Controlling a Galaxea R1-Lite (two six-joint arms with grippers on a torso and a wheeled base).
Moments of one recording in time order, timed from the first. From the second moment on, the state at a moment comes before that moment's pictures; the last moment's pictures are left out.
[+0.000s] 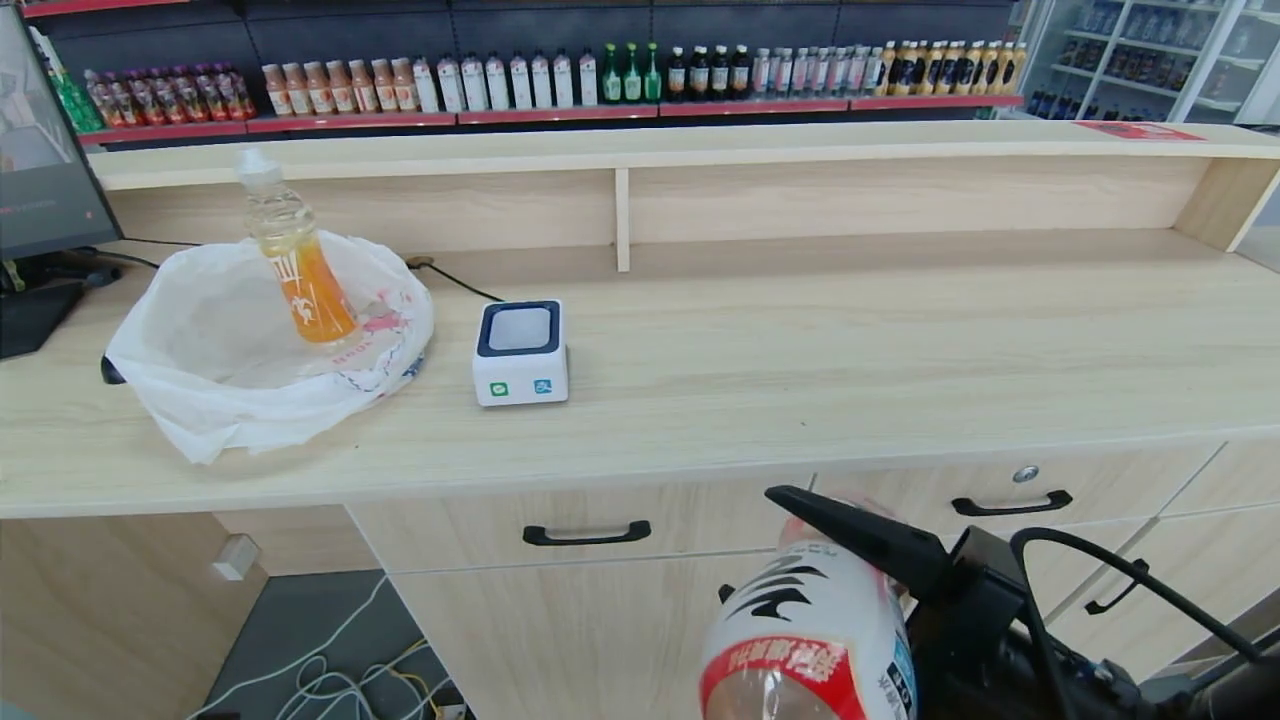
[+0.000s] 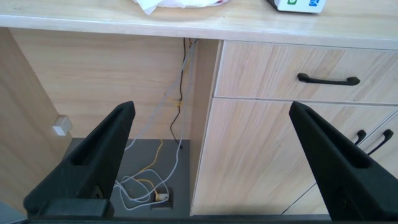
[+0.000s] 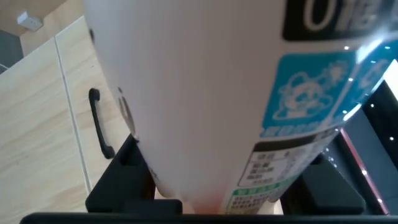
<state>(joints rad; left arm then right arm) 0.00 0.00 0.00 0.00 0.00 -0.01 1.00 1.62 -0.23 -1.57 -0.06 -1.21</state>
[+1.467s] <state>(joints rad) 0.00 0.00 0.00 0.00 0.00 -0.01 1.28 1.62 -0.43 -1.57 -0.17 -1.61</state>
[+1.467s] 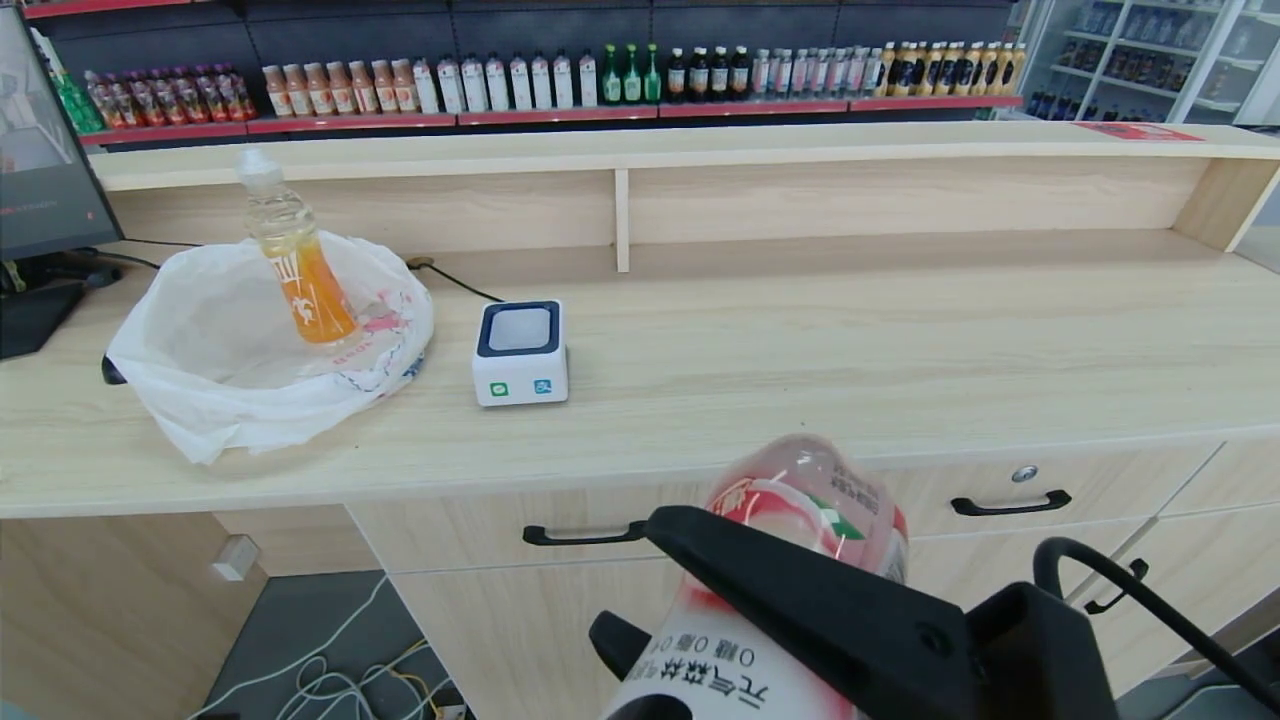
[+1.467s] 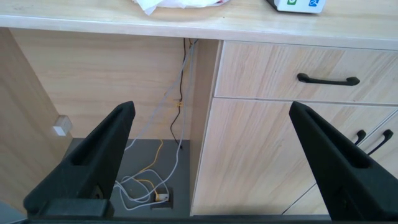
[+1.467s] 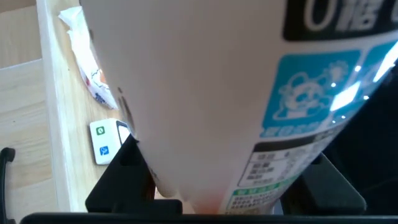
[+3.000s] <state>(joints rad) 0.00 0.00 0.00 0.00 0.00 -0.01 1.21 1.66 -0.45 -1.57 -0.15 -1.44</state>
